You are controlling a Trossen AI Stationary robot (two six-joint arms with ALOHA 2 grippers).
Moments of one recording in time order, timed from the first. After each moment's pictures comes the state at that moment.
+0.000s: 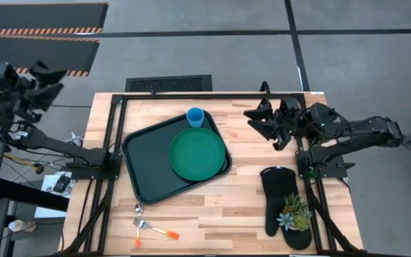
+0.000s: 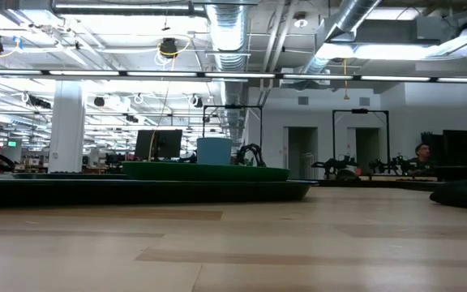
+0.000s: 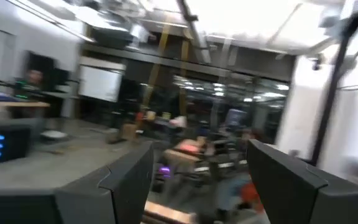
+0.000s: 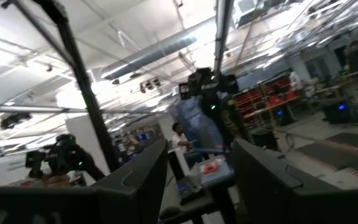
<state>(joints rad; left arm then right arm) -0.16 0.56 1.62 -0.74 -0.43 -0.11 0.01 0.96 0.84 0.57 0.01 0.42</state>
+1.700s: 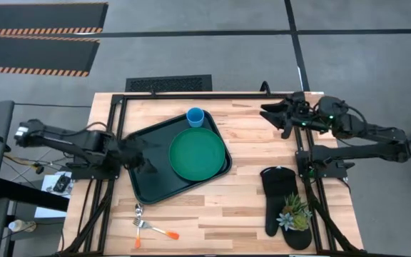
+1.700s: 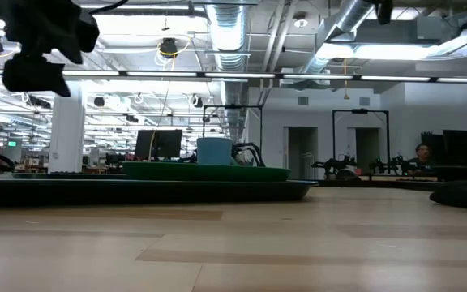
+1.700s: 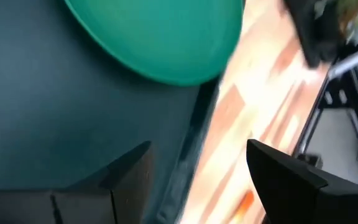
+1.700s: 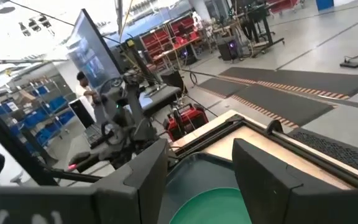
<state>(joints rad) -0.17 0.76 0.64 -0.70 0.01 -1.09 -0.18 0.67 0.84 -0.14 0.10 0.43</state>
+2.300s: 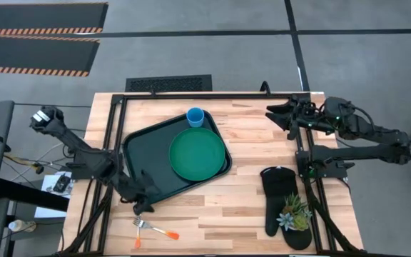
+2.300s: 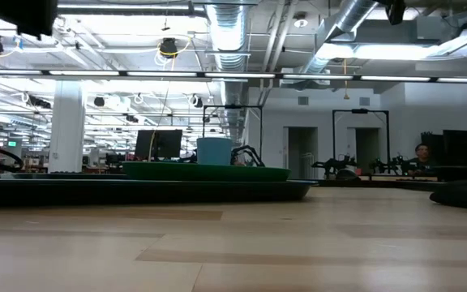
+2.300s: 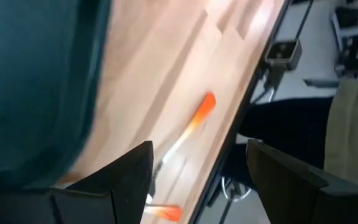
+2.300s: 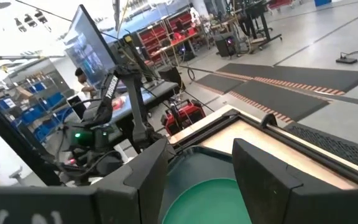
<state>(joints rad) -0.64 1.06 0.64 -0.40 0.03 -1.33 -0.19 0.61 0.84 -0.24 0.10 0.44</state>
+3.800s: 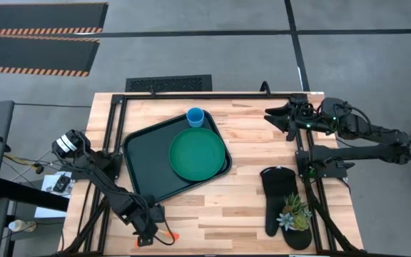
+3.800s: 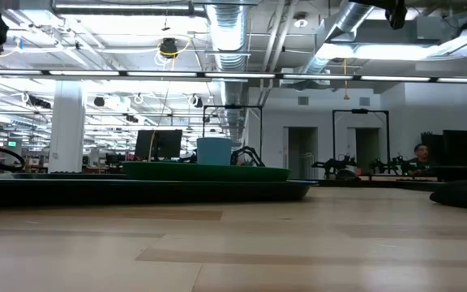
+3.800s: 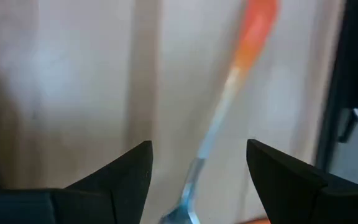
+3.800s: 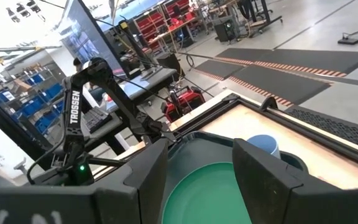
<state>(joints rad) -0.81 1.67 0.92 -0.45 0.00 -0.95 -0.19 0.61 0.84 -0.28 0.08 0.47</state>
